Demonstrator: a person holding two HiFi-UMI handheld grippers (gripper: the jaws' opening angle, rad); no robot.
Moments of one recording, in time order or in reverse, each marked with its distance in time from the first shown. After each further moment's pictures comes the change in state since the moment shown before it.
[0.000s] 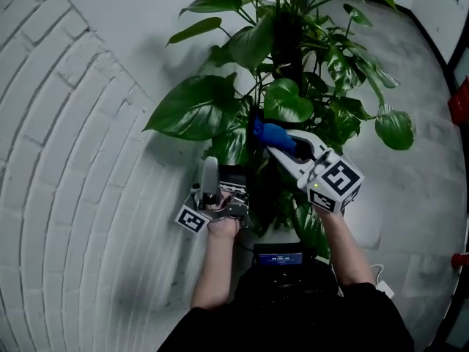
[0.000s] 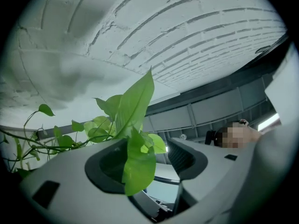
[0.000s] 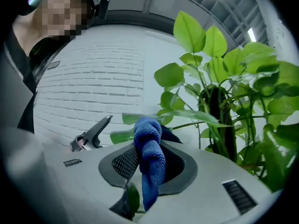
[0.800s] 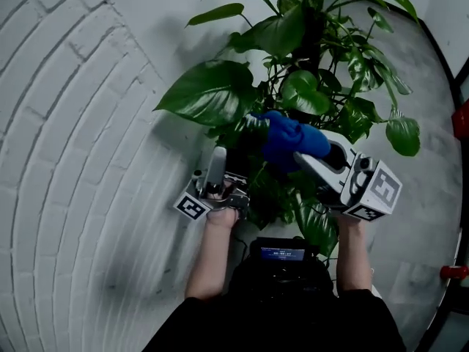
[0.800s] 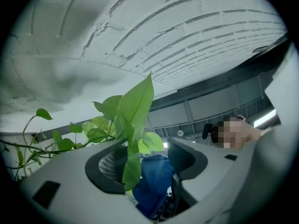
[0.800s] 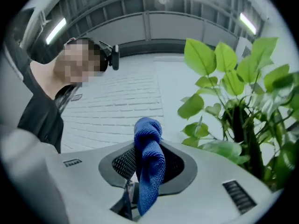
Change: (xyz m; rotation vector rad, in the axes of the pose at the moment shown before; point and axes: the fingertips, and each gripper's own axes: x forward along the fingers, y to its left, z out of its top) left arm -0.008 -0.001 0.009 0.030 0.051 -0.035; right arm -0.042 0.045 0.083 0.075 -0.283 0.264
